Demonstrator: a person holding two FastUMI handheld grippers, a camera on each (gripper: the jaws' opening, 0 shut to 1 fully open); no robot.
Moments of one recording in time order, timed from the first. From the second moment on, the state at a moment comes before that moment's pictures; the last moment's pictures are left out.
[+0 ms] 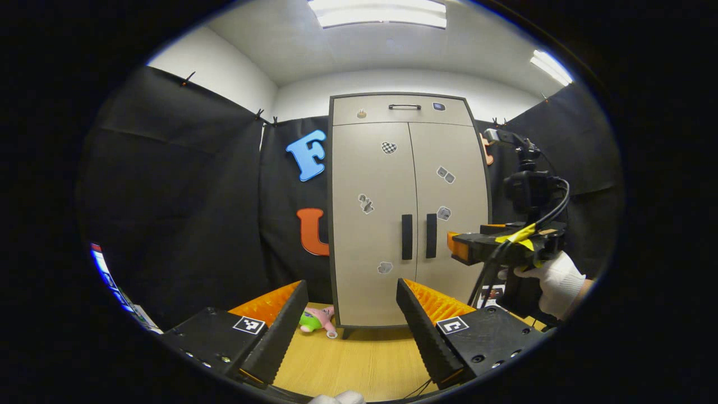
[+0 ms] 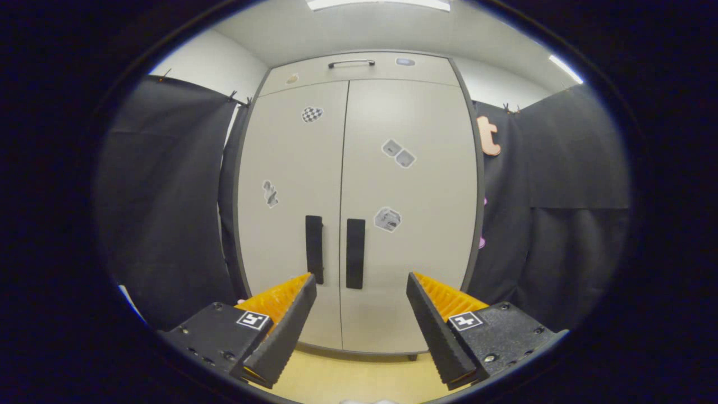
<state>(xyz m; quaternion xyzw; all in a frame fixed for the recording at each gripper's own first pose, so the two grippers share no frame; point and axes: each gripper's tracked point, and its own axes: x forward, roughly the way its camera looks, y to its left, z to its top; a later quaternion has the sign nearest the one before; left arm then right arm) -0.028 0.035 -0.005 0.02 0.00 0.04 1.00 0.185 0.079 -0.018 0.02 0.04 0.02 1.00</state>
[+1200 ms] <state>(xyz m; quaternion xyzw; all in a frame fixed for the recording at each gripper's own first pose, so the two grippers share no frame) -0.021 0.068 -0.001 0.02 0.01 0.11 0.99 0.333 0.096 -0.050 0.05 0.09 -0.01 0.99</state>
